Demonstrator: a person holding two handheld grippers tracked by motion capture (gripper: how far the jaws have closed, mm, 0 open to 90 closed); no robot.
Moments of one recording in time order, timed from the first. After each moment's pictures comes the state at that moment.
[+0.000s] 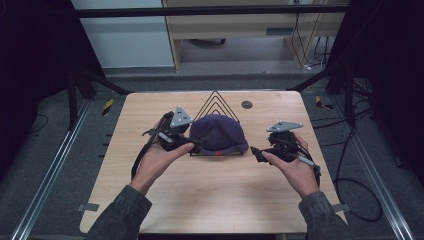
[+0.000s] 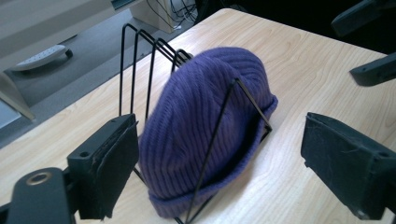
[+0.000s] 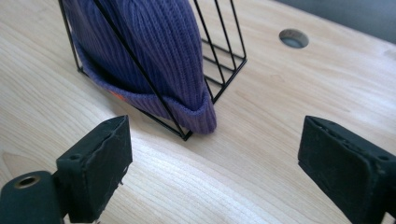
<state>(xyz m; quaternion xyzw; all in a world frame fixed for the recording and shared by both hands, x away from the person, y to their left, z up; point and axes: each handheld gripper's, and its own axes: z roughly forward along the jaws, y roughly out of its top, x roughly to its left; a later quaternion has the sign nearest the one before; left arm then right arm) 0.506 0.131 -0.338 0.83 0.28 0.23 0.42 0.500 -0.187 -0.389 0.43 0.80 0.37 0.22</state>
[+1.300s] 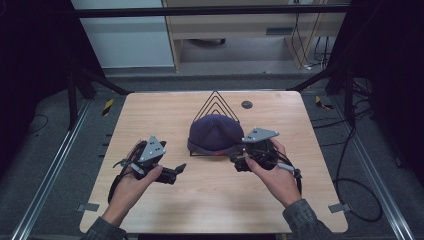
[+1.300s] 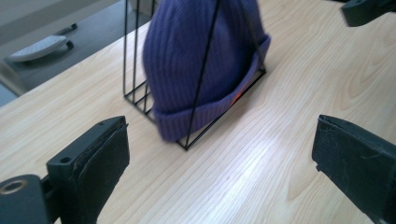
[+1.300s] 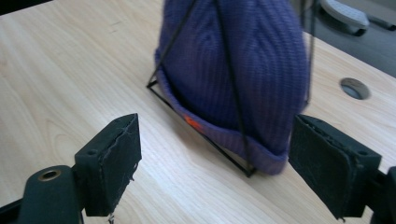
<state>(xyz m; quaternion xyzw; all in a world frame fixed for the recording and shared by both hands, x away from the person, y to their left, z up) 0.454 0.200 -0.379 0.83 0.28 0.23 0.42 0.477 -0.126 -0.380 0.34 0.82 0.40 0.22</state>
